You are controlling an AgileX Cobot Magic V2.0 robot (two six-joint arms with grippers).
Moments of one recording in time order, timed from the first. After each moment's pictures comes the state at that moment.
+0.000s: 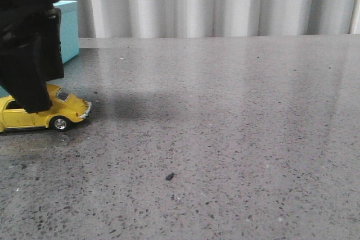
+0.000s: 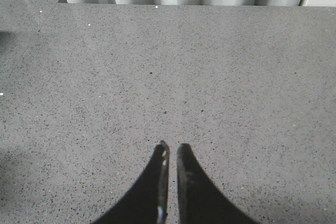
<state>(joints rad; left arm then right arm) -0.55 1.56 -1.24 -0.04 1.12 0.86 0.05 0.84 -1.08 0.01 0.80 0.03</state>
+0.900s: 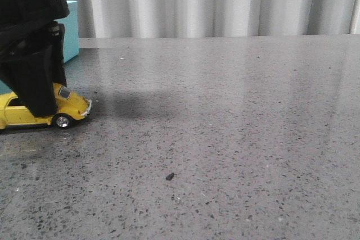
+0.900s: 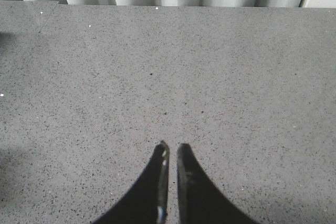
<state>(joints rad) -0.55 1.60 -1.27 -0.04 1.13 0.86 0.05 0.84 -1.08 0.01 0.79 0.03</state>
